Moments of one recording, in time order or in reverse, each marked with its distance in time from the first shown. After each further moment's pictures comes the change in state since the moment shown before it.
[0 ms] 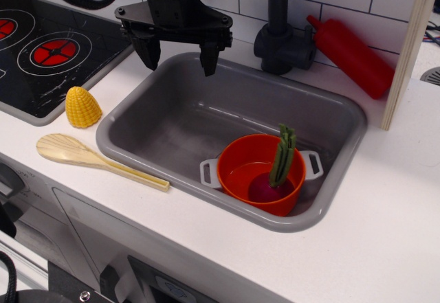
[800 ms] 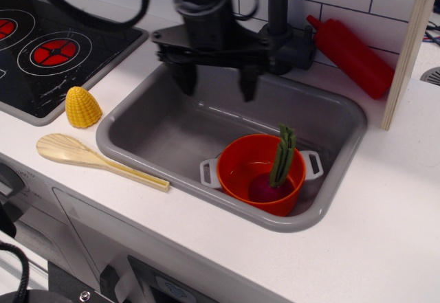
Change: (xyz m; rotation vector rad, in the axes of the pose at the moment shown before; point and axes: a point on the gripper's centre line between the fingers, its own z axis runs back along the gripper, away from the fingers) arm -0.030 -0.048 0.007 -0.109 0.068 -0.031
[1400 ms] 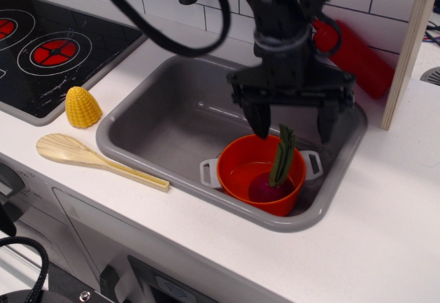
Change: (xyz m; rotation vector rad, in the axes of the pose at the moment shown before) arm -0.030 -0.071 -0.023 -0.114 0.142 -0.026
